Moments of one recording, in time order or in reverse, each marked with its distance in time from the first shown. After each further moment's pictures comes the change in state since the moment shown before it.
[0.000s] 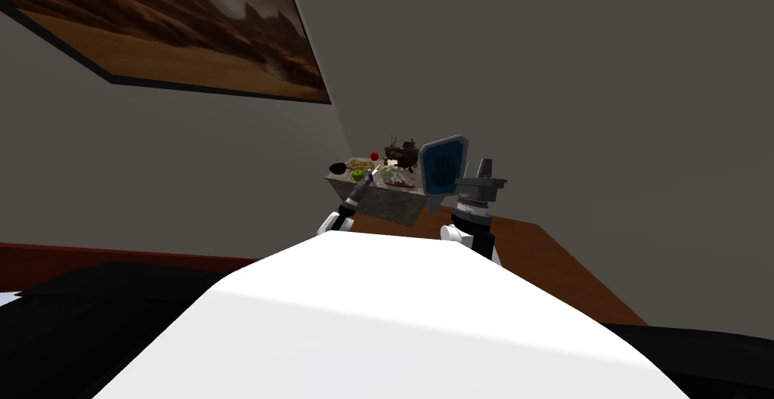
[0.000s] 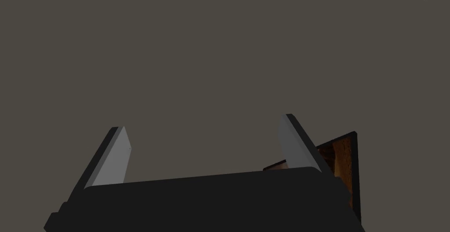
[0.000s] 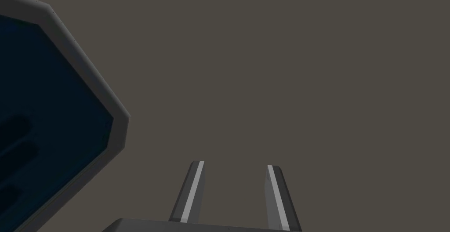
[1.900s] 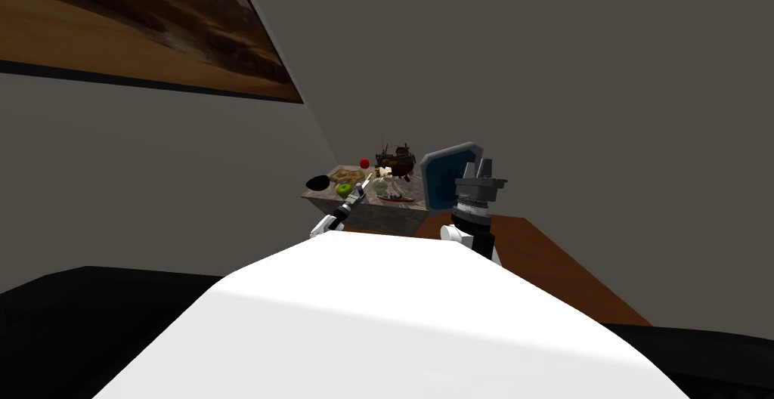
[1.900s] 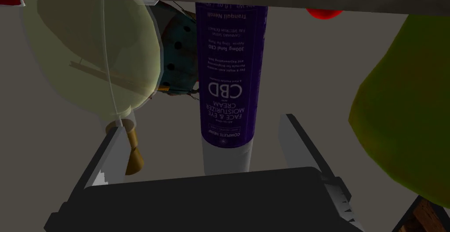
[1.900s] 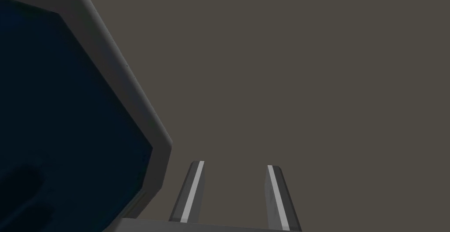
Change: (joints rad) left arm -0.091 0.077 0.124 0.430 -0.267 -0.003 -0.279; right arm 0.000 0.000 0.000 0.000 0.000 0.000 0.000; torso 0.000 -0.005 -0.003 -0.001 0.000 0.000
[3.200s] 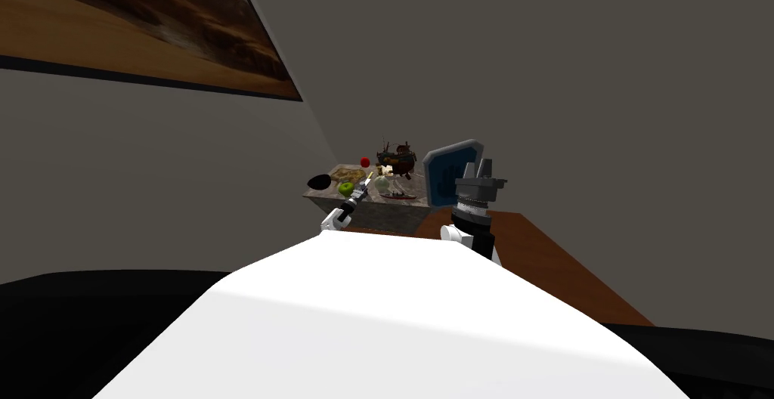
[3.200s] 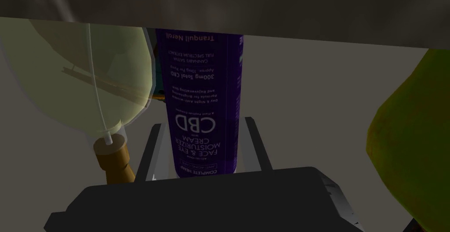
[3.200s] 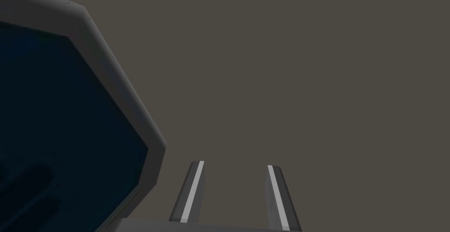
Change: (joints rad) left arm -0.137 -0.052 -0.022 0.084 -0.007 0.078 -0.031; right arm 0.000 0.000 0.000 0.000 0.000 0.000 0.000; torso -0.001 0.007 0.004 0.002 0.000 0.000
